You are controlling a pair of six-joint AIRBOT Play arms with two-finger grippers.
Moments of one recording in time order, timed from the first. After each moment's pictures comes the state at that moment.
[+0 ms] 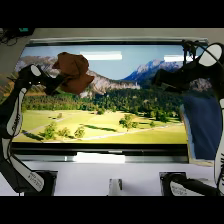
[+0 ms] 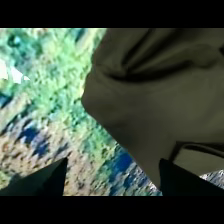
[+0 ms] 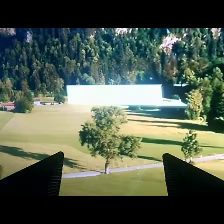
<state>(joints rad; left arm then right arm) 0.06 -1.94 1.78 1.29 -1.07 -2.06 0.07 -1.36 1.60 -1.30 1.42 1.76</state>
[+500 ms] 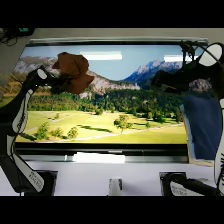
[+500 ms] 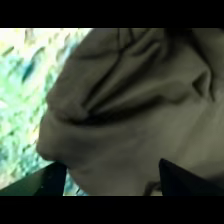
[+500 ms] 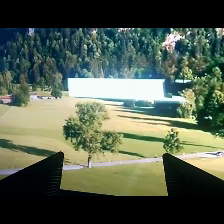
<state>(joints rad) 0.04 -2.01 1.78 1.23 -0.85 -2.05 0.07 -1.36 1.60 -1.29 1.44 1.73</state>
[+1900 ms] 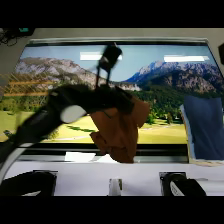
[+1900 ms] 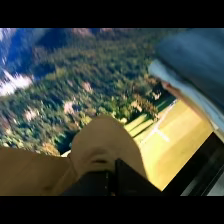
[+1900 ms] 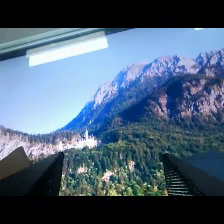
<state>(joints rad) -0.91 -1.33 1.44 1.45 -0.69 -1.72 0.07 -0.85 1.68 -1.68 1.30 1.82</state>
